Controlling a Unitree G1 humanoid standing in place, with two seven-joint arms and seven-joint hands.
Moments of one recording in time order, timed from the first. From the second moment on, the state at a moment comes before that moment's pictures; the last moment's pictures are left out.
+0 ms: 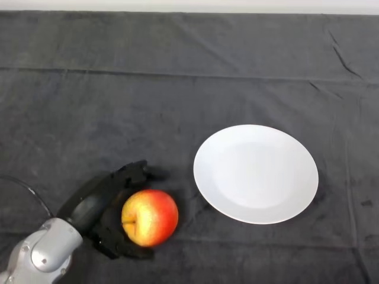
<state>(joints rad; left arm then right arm) -0.14 0.48 -0.28 0.18 0.21 -0.19 -0.13 -0.50 -0.53 -0.85 1.18 0.84 0.45 0.65</state>
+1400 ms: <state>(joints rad) -0.33 0.35 -0.19 0.24 0.16 -0.18 0.05 -0.50 -0.53 -0.85 1.18 0.84 0.45 0.65</state>
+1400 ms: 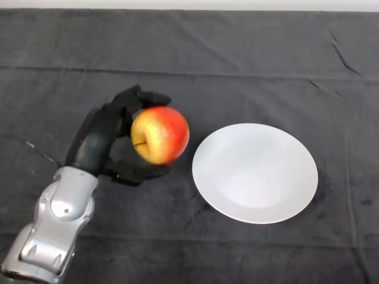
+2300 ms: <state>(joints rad) -0.51 0.24 -0.44 0.44 0.05 -0.23 0.15 -0.50 -0.53 -0.85 1.18 0.84 0.45 0.65</state>
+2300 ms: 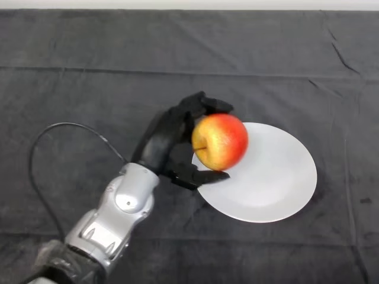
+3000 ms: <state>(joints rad) -0.62 0.17 -0.71 0.70 -0.10 -0.31 0.21 -0.50 -0.53 -0.85 1.18 0.84 0.45 0.65</state>
